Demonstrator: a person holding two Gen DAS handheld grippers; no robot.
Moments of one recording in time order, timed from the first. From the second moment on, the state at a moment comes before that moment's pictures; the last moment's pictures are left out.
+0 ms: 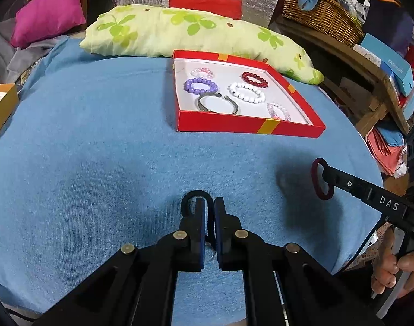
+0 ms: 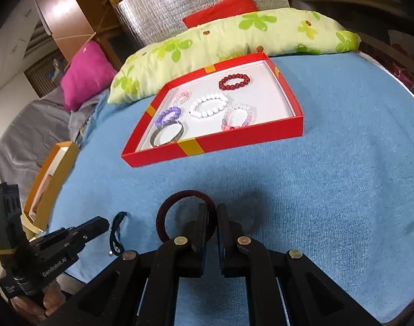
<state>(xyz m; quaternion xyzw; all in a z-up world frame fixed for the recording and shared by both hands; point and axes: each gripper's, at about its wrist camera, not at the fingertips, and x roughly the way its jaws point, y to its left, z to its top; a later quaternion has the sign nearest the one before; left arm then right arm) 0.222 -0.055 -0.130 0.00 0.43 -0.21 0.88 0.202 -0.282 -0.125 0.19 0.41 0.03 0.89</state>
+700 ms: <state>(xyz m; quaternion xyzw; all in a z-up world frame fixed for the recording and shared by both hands) 0.226 -0.039 -0.135 -0.02 0.44 -0.20 0.87 0.201 -0.291 -0.130 0.20 0.41 0.01 0.89</state>
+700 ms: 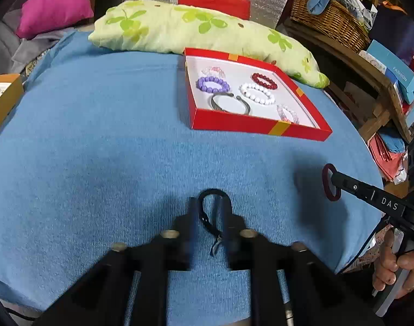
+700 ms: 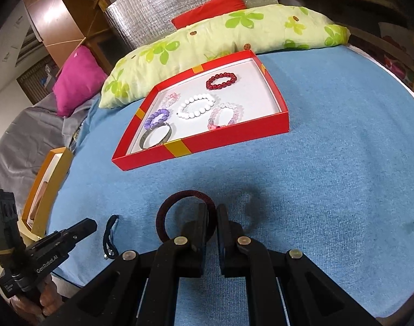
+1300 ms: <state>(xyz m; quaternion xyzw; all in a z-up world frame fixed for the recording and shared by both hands) 0.219 -0.059 -0.149 0.03 0.46 -0.18 0.87 0.207 -0.288 -0.144 0.19 0.44 0.00 0.88</state>
